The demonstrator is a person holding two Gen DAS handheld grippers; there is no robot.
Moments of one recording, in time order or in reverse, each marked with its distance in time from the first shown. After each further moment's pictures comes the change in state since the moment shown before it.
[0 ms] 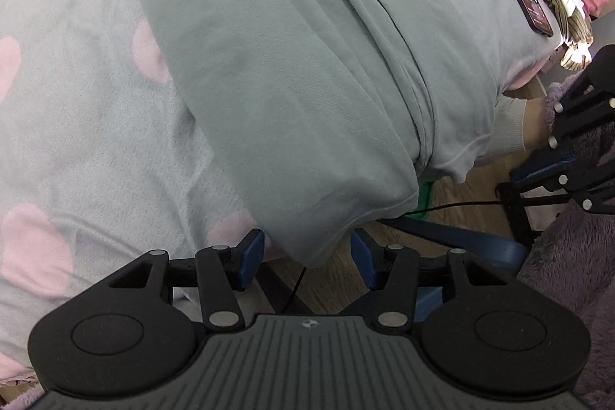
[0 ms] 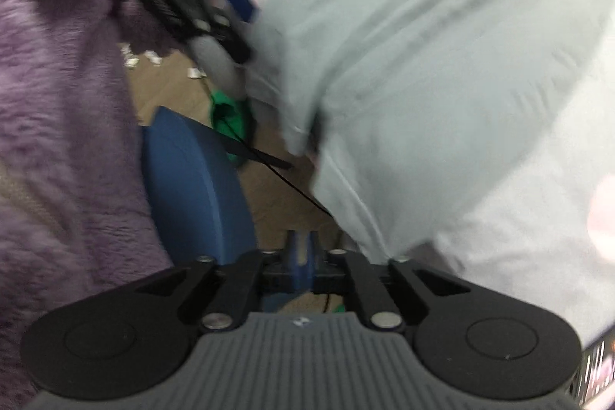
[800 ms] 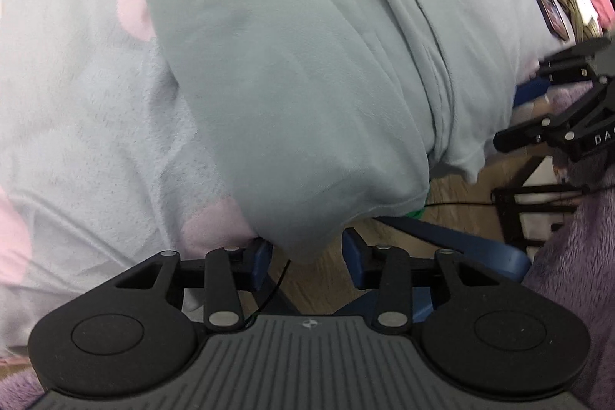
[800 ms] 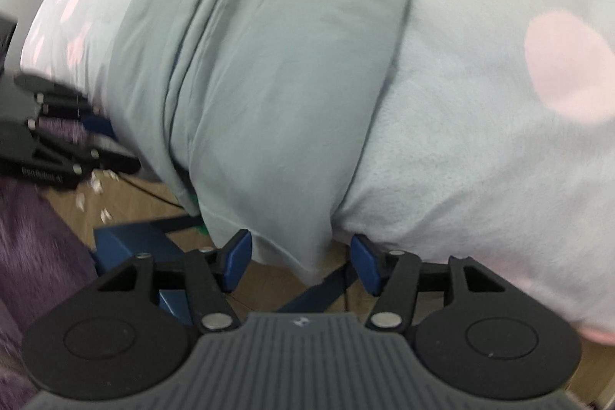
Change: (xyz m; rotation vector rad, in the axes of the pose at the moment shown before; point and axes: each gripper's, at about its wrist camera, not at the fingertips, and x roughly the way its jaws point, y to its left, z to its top) left arm 0.030 -0.001 -0.005 -0.071 0.042 -0.029; right arm 0.013 -0.079 -0.013 0.519 -0.088 0.076
